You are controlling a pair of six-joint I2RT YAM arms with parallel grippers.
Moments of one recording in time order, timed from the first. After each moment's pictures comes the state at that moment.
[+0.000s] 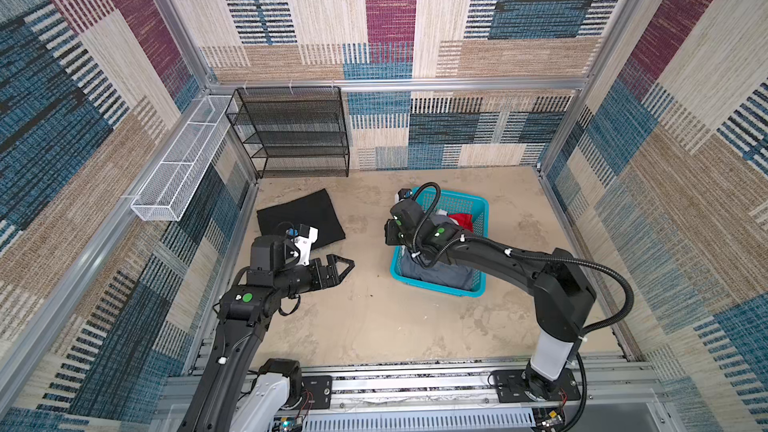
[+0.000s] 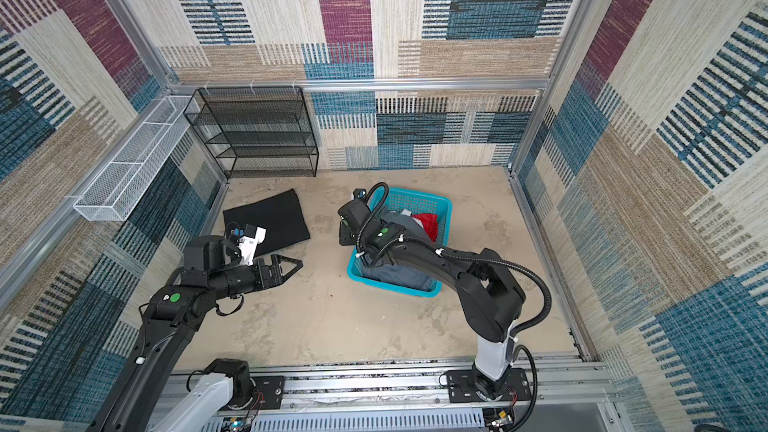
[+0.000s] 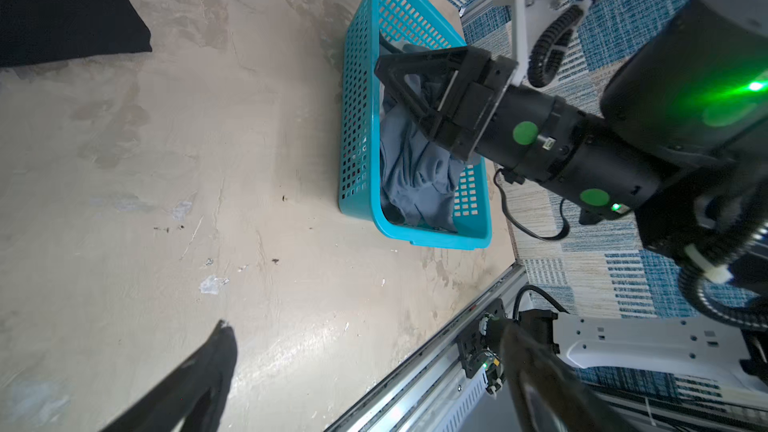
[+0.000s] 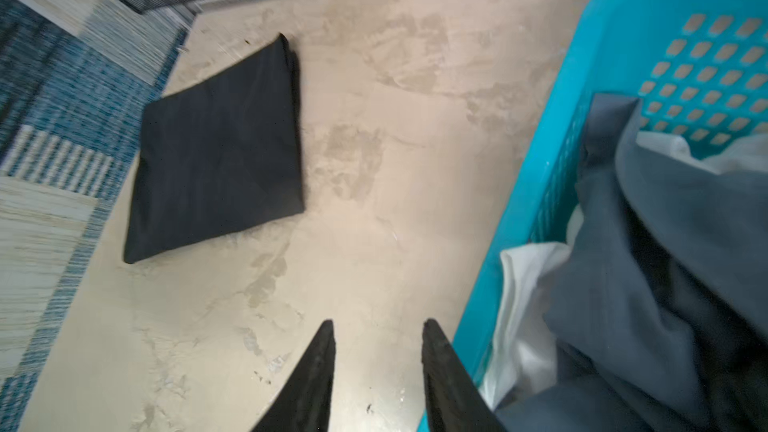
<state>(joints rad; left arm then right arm) -0.11 0.80 0.82 -0.75 0.65 -0.44 0.82 1.82 1.40 -0.31 0.25 0.64</state>
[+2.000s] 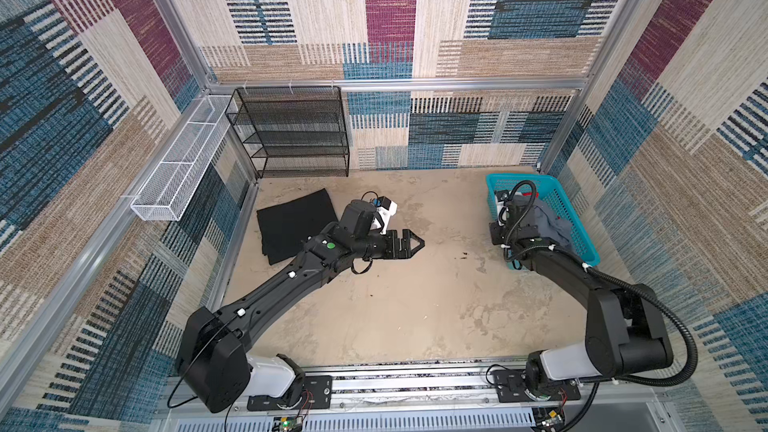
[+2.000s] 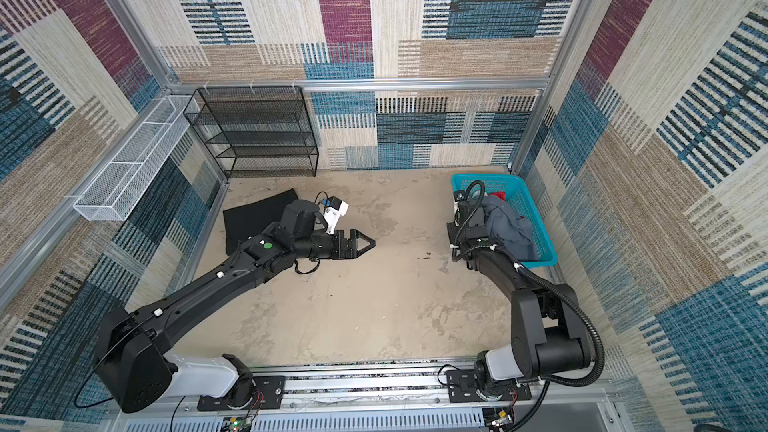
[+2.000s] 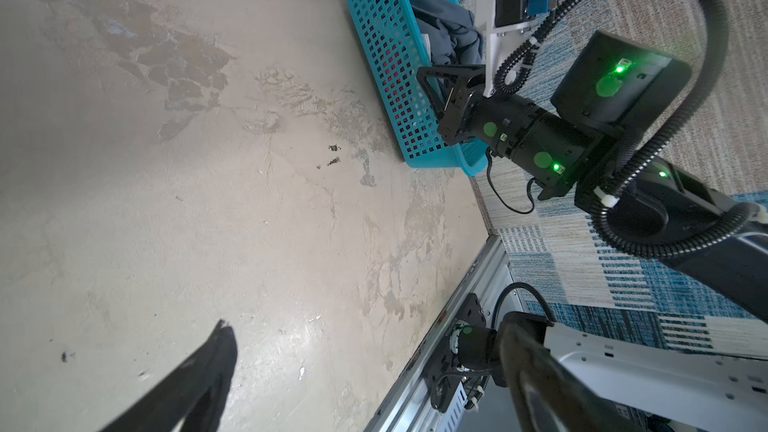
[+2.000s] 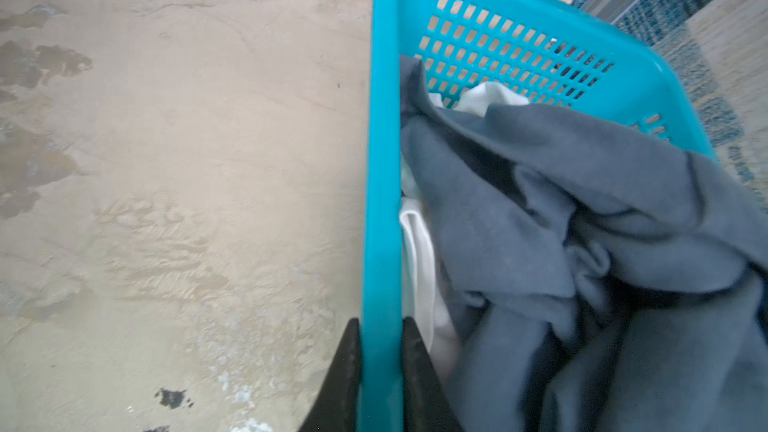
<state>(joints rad) -0.65 1.38 1.11 -0.33 0.42 -0.62 0.10 1.43 0.83 -0.05 0.22 -0.14</state>
